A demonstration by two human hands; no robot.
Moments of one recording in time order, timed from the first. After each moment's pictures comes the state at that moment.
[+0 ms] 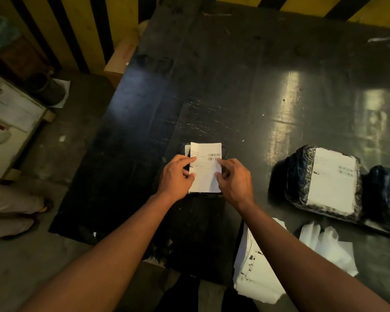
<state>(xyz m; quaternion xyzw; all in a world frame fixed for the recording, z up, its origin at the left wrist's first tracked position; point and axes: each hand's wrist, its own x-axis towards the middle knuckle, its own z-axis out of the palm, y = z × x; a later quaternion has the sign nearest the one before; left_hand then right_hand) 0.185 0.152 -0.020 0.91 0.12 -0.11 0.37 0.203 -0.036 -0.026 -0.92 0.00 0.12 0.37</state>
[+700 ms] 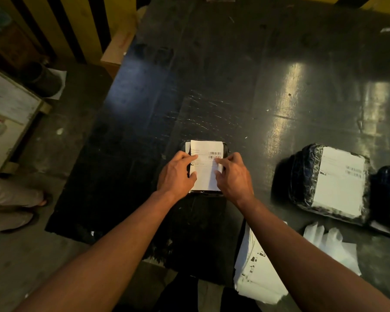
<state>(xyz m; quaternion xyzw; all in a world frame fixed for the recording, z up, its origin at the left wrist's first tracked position) 0.194 0.152 -0.034 0.95 0.09 -0.13 0.28 0.217 -0.030 -0.036 -0.95 -0.04 0.16 0.28</state>
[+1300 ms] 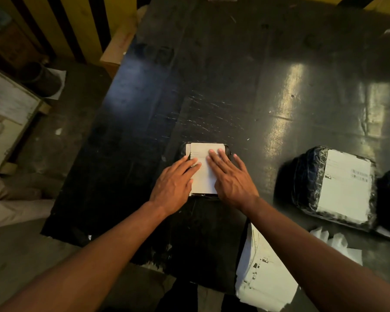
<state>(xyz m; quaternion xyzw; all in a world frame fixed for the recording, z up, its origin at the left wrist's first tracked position) 0.174 0.167 -0.047 0.98 -0.07 -0.12 0.15 0.225 -0.045 -0.058 -0.94 -0.31 0.16 0.06</state>
